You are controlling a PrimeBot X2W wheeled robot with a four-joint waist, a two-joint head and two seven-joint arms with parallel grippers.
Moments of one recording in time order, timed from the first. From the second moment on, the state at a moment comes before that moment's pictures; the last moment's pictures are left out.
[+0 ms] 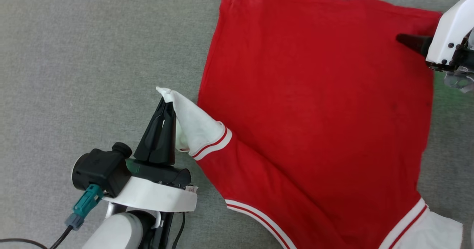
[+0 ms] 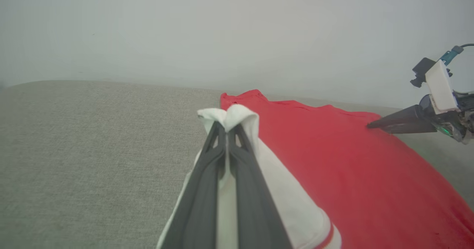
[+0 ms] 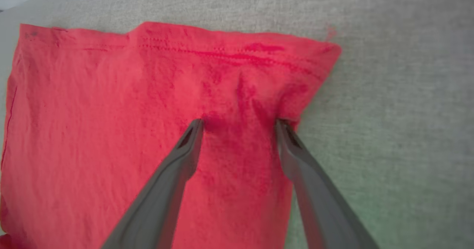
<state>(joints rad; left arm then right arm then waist) -0.24 0.40 -0.49 -0.28 -0.55 0.32 -0.20 -1.01 -0.25 -0.09 0.73 0.42 0.13 0.86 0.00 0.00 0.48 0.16</state>
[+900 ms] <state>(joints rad) -0.10 0.45 -0.50 -0.10 -0.63 0.33 -0.13 -0.73 -0.46 0.16 0.48 0.49 0.13 0.77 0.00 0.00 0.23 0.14</state>
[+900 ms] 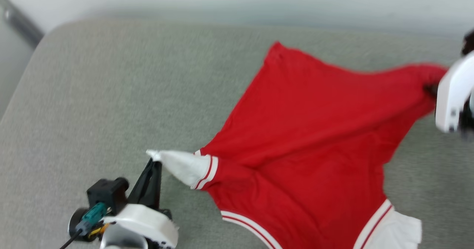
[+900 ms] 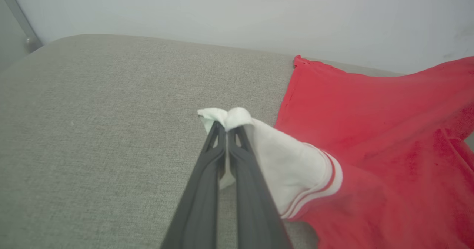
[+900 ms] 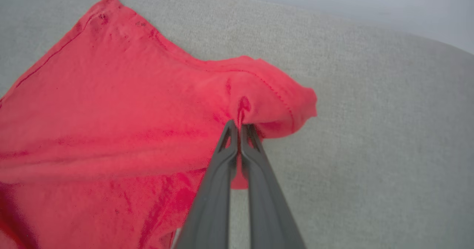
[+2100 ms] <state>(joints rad) 0.05 0.50 -0.45 -0.12 -0.69 0.41 -0.12 0.11 -0.10 -0.26 -0.05 0.42 0.13 0.31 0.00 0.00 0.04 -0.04</state>
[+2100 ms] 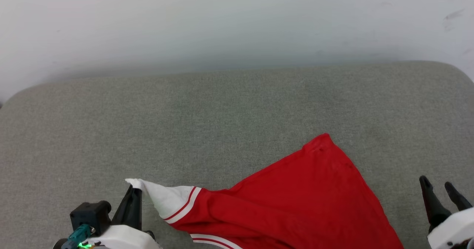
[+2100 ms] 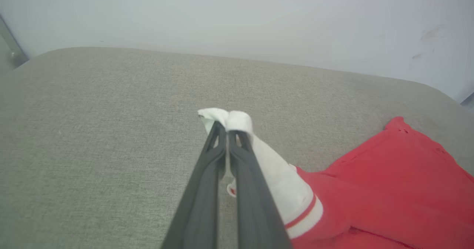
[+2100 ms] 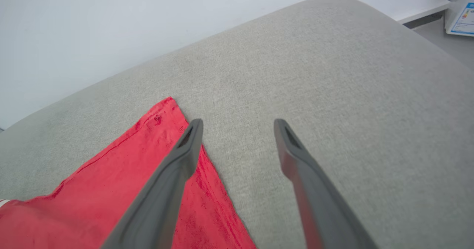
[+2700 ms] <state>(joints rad) -0.15 0.45 -0.49 -0.17 -0.62 0.38 -0.13 -0.48 -0.32 -0.01 0.22 0.53 0.13 0.98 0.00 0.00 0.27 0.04</state>
